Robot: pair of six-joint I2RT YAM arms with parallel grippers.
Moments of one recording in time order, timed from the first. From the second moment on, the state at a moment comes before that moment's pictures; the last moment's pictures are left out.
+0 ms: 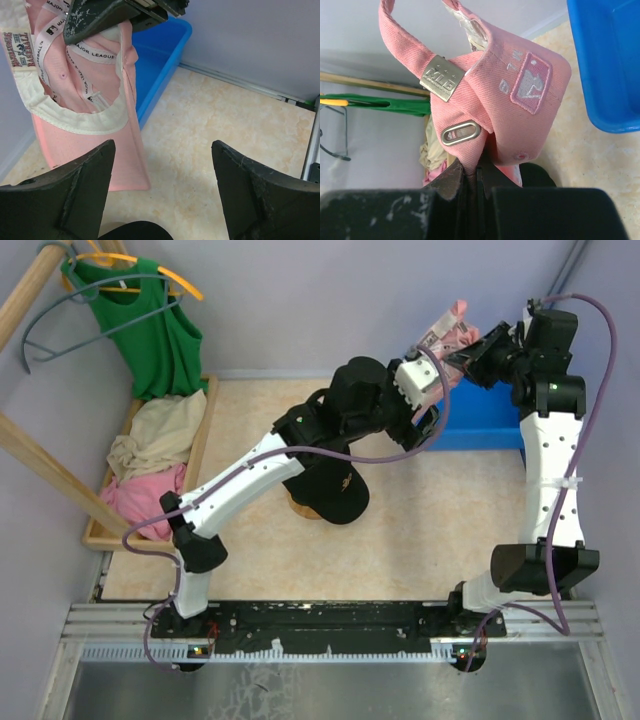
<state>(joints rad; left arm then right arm) -1.04 1.96 2.28 -0.51 0.03 0.11 -0.10 1.49 1.88 -0.78 -0.46 0.75</state>
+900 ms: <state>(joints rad) -1.05 2.08 2.34 -0.53 -0.19 0.14 0.04 1.35 1.77 -0.80 -0.50 0.80</state>
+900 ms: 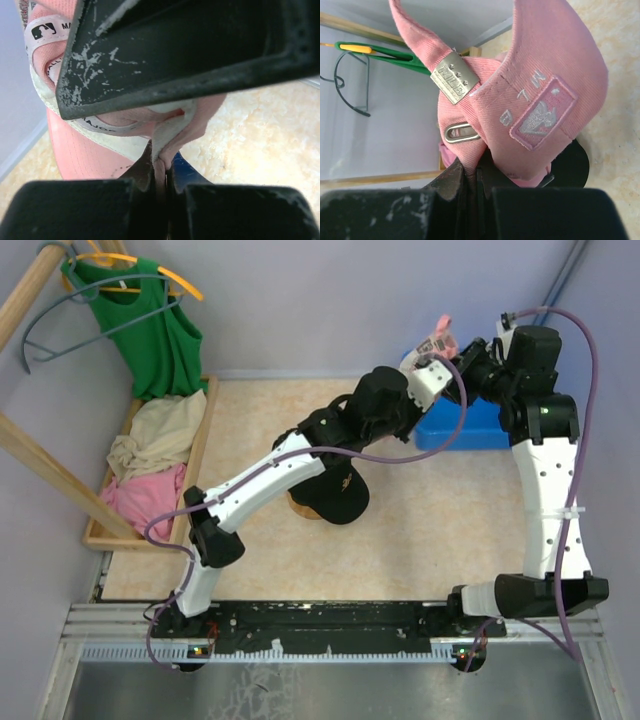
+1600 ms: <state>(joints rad) -0.59 1.68 1.63 0.31 0.37 -0.61 -0.07 1.16 1.52 -0.35 -0.61 1.04</state>
